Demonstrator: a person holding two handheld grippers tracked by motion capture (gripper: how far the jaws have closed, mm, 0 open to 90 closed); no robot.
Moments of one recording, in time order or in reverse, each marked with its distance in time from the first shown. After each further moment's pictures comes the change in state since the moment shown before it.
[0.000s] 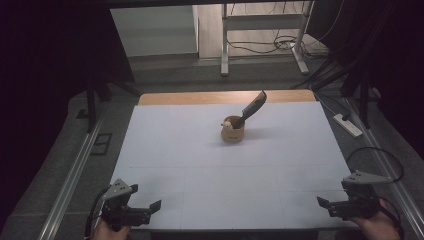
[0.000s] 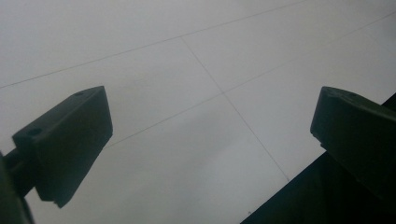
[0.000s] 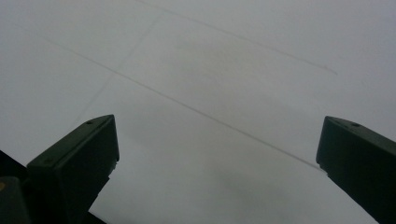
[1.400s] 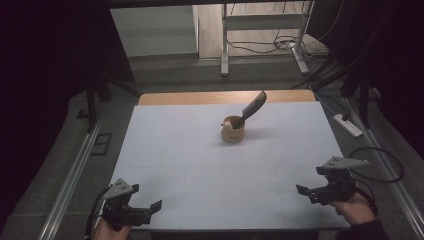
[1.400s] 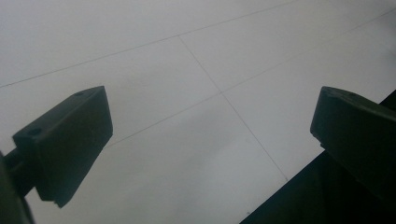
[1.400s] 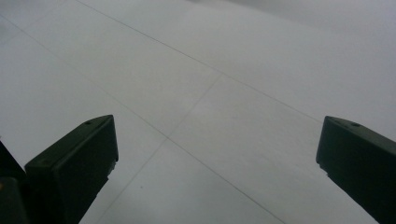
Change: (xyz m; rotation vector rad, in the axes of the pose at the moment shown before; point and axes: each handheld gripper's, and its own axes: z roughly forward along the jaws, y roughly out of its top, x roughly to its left) left arm -0.001 0.001 0.002 0.005 -0.007 0.002; right arm 0.019 0.044 0.028 -0.093 0.176 -0.062
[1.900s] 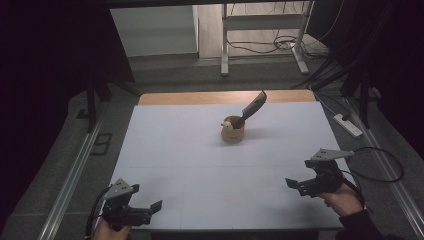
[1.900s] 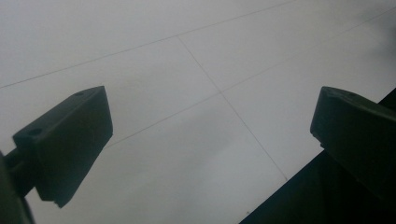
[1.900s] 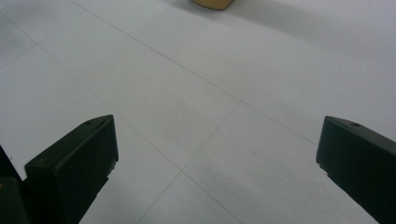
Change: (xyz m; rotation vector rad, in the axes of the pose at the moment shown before) left arm 0.000 0.000 0.000 0.002 -0.003 0.005; right arm 0.008 0.023 0.020 -0.005 0.044 -0.023
